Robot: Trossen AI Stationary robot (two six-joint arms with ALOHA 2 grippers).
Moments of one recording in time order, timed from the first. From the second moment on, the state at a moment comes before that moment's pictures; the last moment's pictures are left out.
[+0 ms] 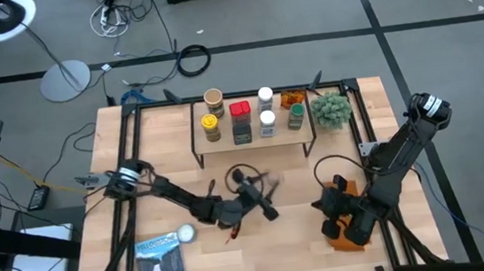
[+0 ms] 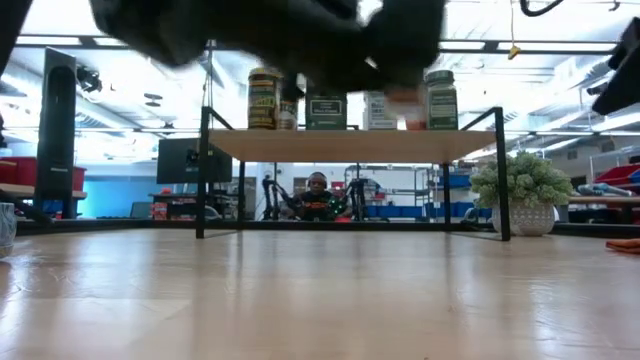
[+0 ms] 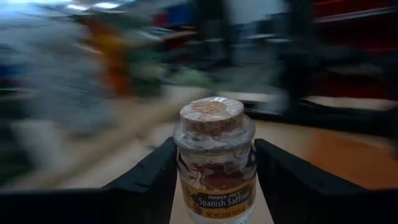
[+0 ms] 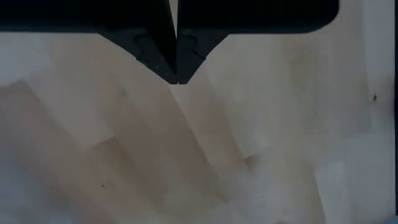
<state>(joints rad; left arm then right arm) -0.38 2.08 1.15 0.94 -1.02 0.11 0.89 1.39 0.86 -0.68 0.74 1.22</state>
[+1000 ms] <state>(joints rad) -0.33 1.77 0.75 1.00 -1.57 0.10 0.95 1.39 0.86 -0.67 0.79 1.26</state>
